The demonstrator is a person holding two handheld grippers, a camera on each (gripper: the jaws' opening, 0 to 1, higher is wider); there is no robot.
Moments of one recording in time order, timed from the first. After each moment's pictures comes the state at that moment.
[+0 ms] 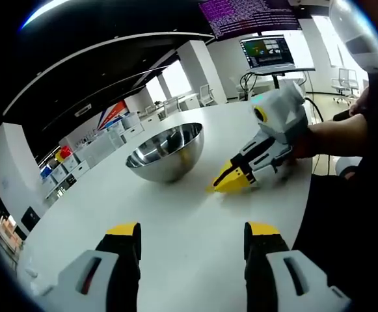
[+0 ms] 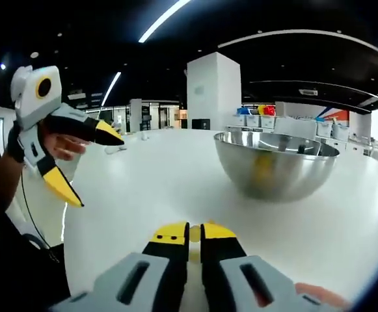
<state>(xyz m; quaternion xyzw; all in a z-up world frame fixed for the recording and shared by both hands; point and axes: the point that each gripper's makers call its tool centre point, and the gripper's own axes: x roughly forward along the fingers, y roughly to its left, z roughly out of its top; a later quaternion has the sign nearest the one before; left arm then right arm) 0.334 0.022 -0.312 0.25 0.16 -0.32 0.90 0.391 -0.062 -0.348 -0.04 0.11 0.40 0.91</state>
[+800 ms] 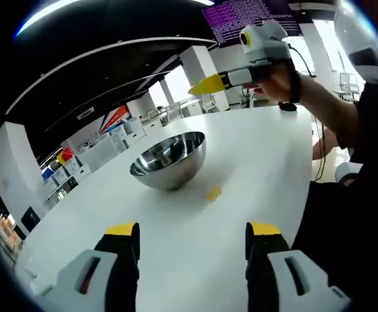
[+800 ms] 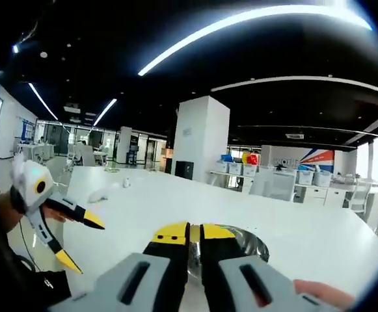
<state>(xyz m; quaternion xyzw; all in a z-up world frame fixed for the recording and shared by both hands) 0.331 0.020 -0.296 0.24 0.14 -0.32 0.91 0.432 -0.112 -0.177 -0.06 -0.03 0.34 0.94</state>
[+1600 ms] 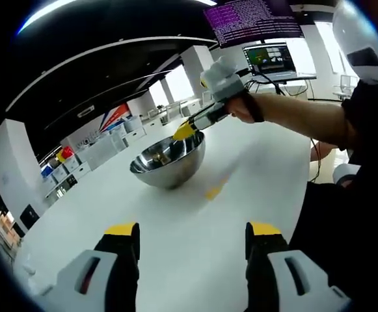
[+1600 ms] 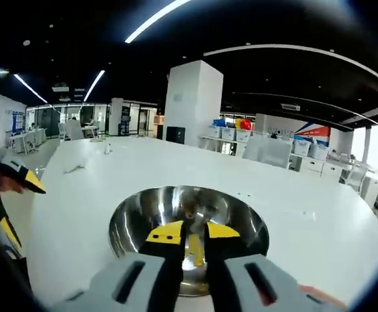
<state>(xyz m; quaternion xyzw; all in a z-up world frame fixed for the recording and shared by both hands) 0.327 0.022 -0.299 0.23 0.14 -0.32 0.91 0.519 -0.111 -0.263 -0.07 0.08 0.32 0.94</state>
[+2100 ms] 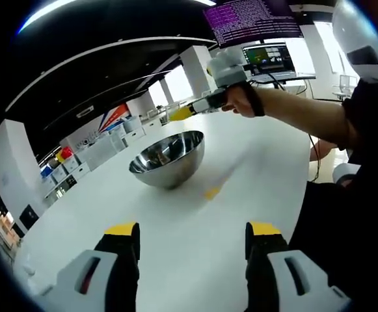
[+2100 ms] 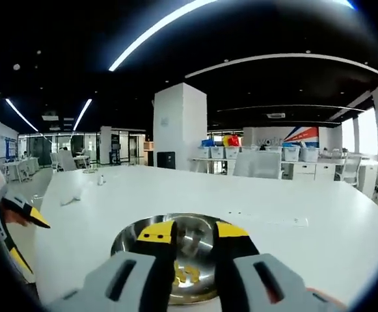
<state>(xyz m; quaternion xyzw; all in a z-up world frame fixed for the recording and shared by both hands) 0.327 0.022 -0.299 0.23 0.14 -0.32 0.91 0.515 -0.130 -0.226 -0.02 0.03 0.29 0.96</state>
